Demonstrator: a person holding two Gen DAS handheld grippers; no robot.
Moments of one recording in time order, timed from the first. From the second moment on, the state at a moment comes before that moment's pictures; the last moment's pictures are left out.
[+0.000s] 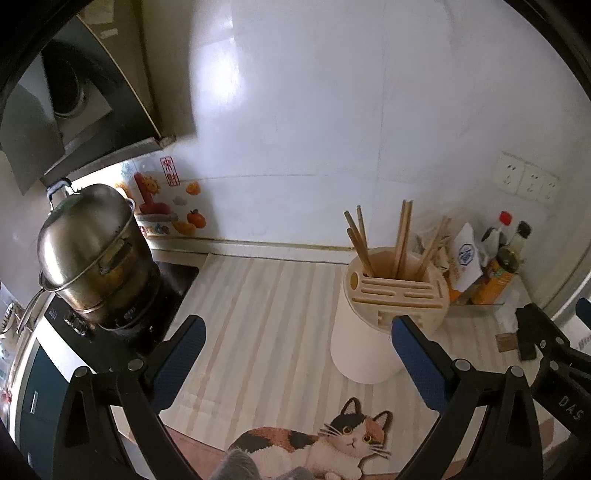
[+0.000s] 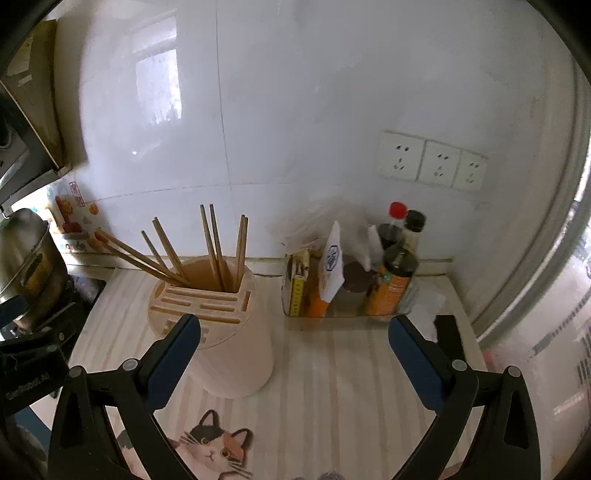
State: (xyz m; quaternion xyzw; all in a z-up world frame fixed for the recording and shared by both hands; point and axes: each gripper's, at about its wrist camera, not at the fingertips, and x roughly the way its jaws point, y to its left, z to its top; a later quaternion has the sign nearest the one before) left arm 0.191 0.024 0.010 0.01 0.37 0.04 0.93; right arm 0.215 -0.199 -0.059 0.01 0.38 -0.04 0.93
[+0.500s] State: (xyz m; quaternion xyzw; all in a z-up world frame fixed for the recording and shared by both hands) left arm 0.072 0.045 0.076 0.02 0.32 -0.02 0.95; right arm 0.069 -0.170 0.024 0.03 0.31 -0.09 0.94
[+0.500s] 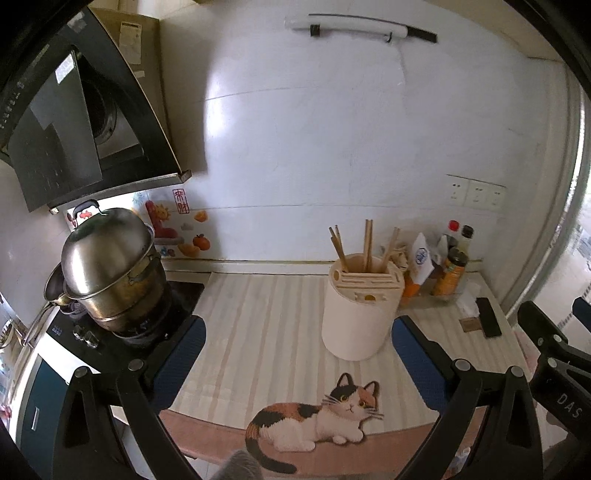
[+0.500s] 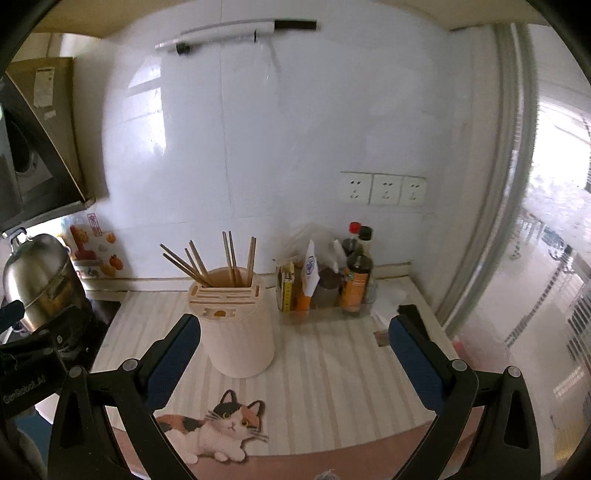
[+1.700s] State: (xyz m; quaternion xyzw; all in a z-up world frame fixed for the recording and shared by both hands) left arm 0.055 0.023 0.081 0.02 0.33 0.01 0.94; right arm 0.039 -0.189 0.042 0.02 0.32 -0.07 0.94
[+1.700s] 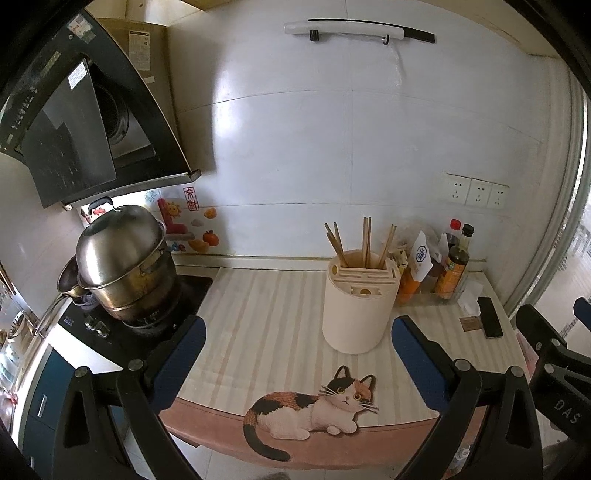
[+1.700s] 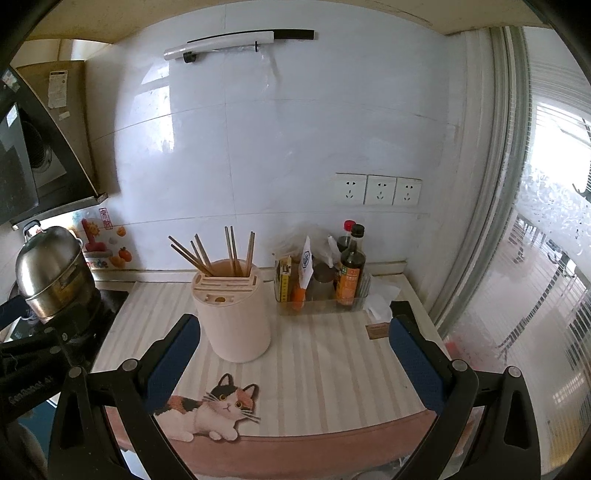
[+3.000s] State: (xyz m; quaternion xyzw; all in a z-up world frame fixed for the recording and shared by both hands) left arm 0.050 0.026 0.085 0.02 0.32 0.01 0.95; right arm 0.041 -0.185 0.048 0.02 0.32 -0.07 0.95
